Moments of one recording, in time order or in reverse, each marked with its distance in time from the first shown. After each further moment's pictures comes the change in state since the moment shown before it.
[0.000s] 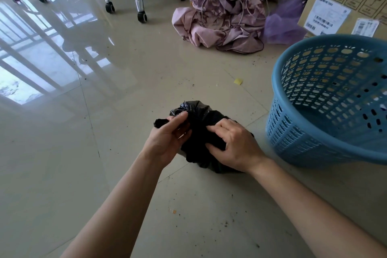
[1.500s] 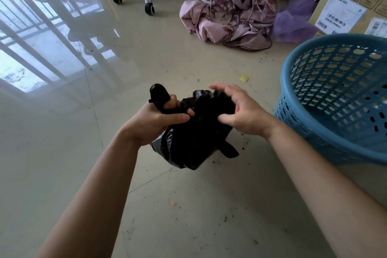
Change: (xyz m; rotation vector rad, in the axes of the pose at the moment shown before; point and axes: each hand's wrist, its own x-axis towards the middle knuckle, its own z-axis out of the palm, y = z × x) left_hand -0.020 0.058 -0.008 0.523 -0.356 0.115; right_hand 0.059 -0.003 -0.052 0.468 -0.310 0.310
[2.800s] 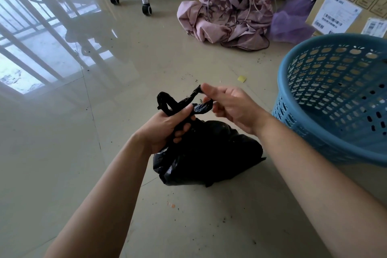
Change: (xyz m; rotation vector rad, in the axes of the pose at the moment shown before) left_hand 0.011 -0.020 0.018 0.033 0.084 -0.159; right_hand 0.014 -0.021 0.009 0.654 0.010 0.184
